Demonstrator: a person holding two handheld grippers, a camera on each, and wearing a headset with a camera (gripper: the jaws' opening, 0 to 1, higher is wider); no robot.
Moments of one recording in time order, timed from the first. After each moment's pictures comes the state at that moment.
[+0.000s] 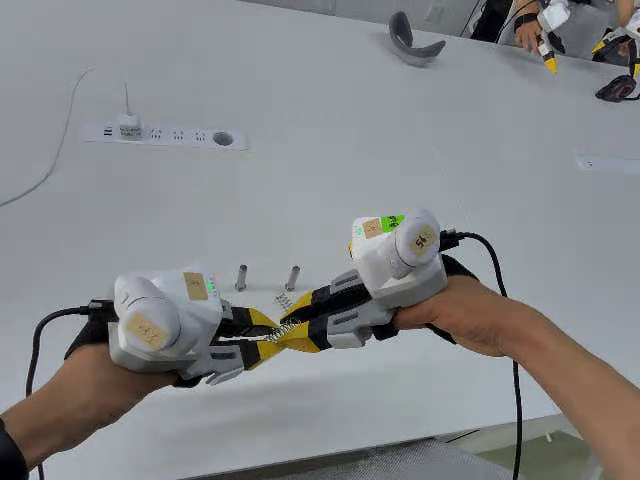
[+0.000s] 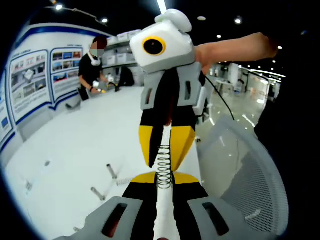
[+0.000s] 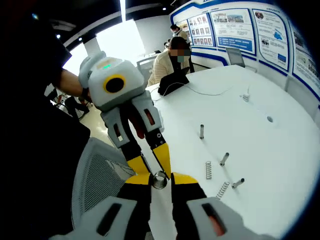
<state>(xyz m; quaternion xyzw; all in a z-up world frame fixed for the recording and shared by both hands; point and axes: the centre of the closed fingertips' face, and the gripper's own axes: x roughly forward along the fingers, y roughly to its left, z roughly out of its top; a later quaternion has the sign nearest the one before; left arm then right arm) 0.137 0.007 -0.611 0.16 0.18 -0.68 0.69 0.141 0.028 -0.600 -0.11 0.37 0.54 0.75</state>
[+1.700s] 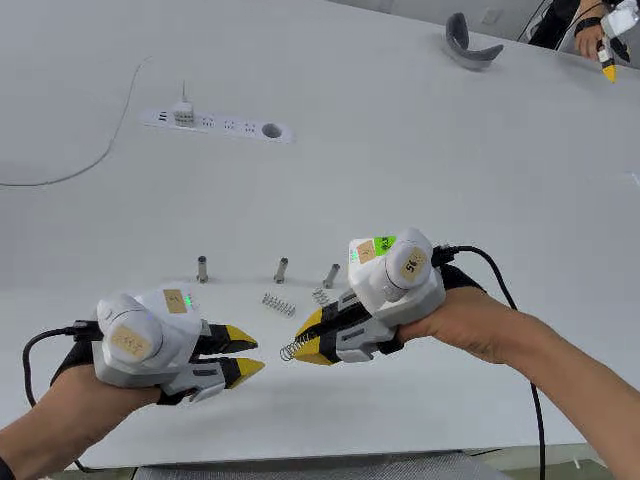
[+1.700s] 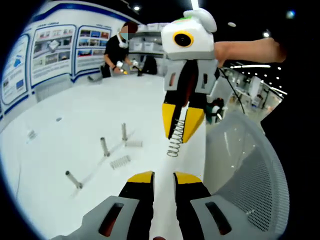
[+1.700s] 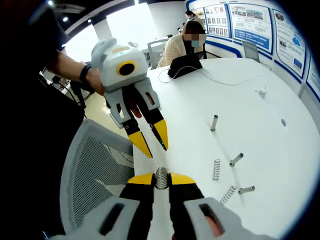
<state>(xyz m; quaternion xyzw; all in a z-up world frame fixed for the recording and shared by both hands) 0.146 0.078 -0.661 0.10 0.26 -0.60 0.75 0.139 0.048 -0.643 -0.17 0.40 0.56 0.70</state>
